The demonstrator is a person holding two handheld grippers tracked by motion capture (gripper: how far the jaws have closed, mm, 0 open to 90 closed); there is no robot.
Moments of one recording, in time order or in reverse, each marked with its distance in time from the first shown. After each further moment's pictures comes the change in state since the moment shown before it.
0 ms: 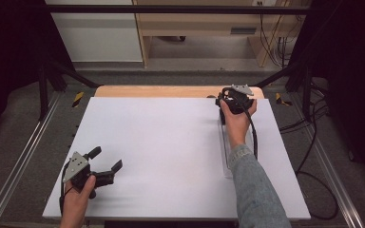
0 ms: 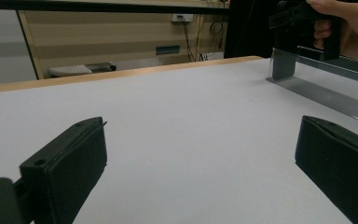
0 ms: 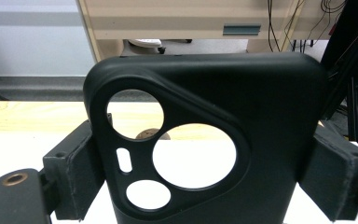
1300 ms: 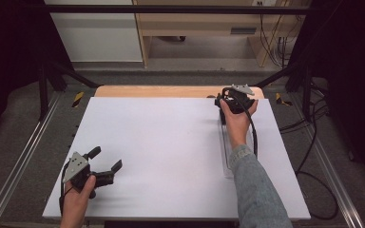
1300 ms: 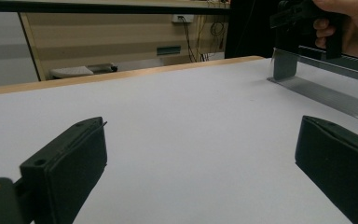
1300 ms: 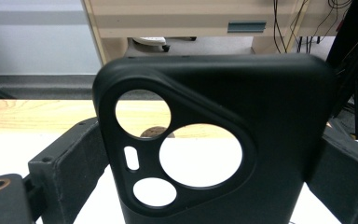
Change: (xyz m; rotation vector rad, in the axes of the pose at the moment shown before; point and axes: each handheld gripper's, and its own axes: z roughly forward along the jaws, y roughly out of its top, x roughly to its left) left arm -0.001 0.000 0.000 -0.006 0.003 0.006; right arm 0.000 0.001 -0.001 0.009 0.020 0.006
